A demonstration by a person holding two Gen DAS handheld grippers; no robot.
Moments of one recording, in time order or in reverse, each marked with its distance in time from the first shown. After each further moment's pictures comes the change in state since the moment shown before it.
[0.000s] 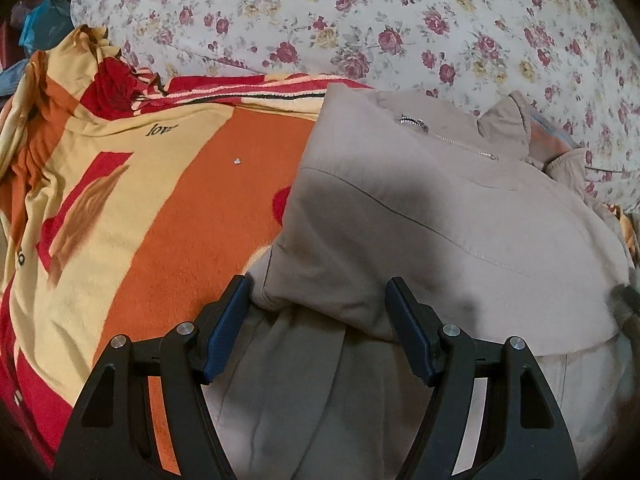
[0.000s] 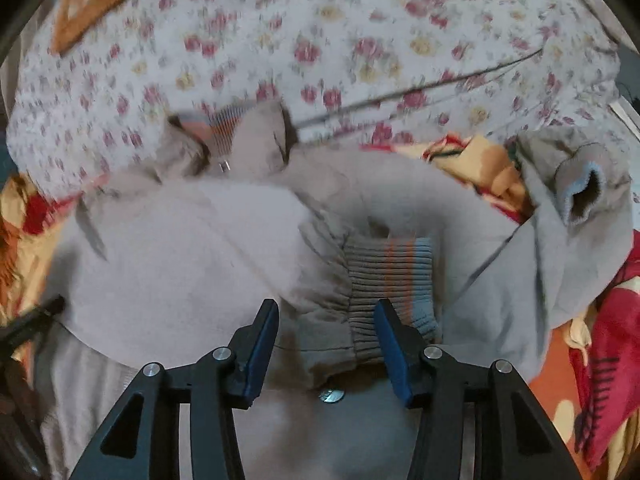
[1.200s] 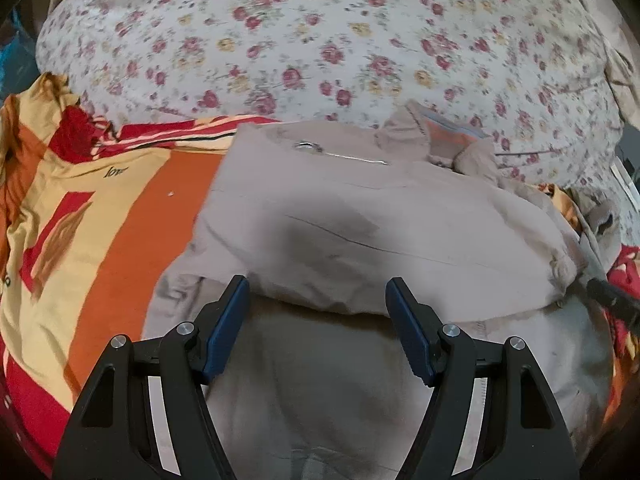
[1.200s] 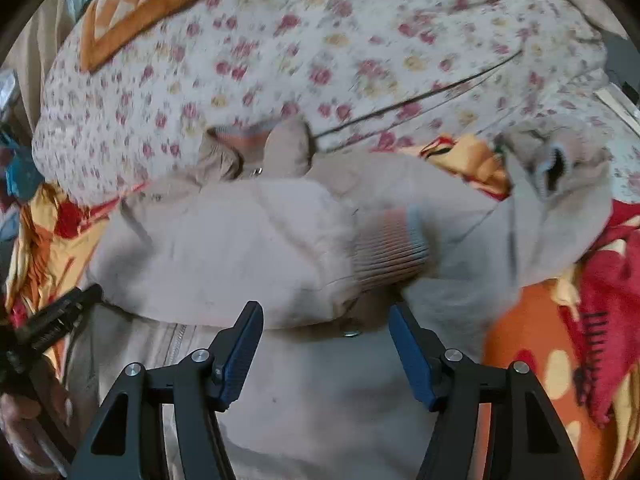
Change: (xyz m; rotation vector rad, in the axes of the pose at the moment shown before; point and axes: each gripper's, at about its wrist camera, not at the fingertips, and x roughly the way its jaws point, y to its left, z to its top) left arm -0.049 -0.050 -0.020 0.121 -0.115 -0.162; right arm -0.045 -0.004 -0.026 0.031 -0.036 0.056
